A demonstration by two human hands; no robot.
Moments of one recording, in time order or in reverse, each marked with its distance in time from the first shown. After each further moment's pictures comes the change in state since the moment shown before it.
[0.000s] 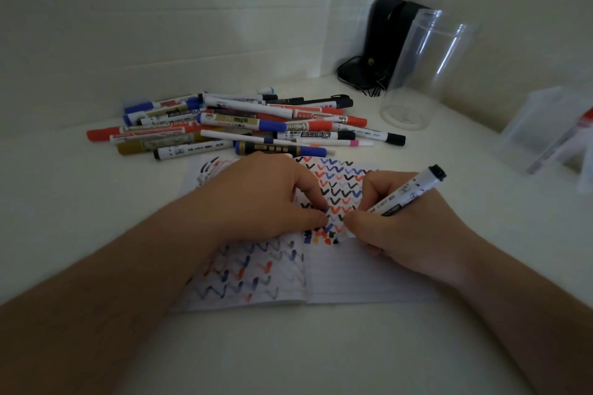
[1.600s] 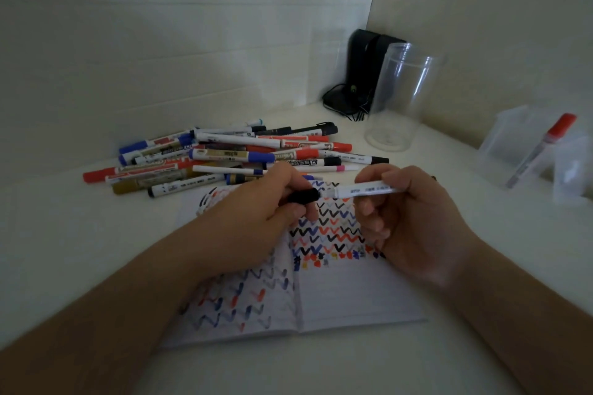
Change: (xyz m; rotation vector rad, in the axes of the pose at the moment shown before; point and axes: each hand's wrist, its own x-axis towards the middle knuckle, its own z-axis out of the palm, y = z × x) left_hand -0.013 0.004 -0.005 -0.336 0.088 0.079; right_hand 0.019 0.005 -0.017 0.959 -0.046 0.158
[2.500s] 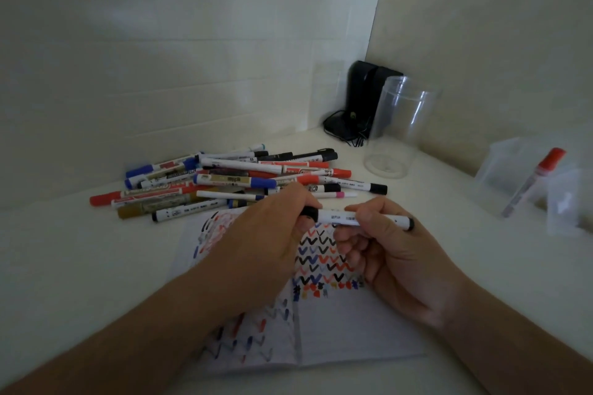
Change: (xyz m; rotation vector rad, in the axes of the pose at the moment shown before) left_hand 0.002 0.012 0.011 0.187 0.290 0.172; right_hand -0.010 0.002 0.015 -0.020 -0.026 -0.095
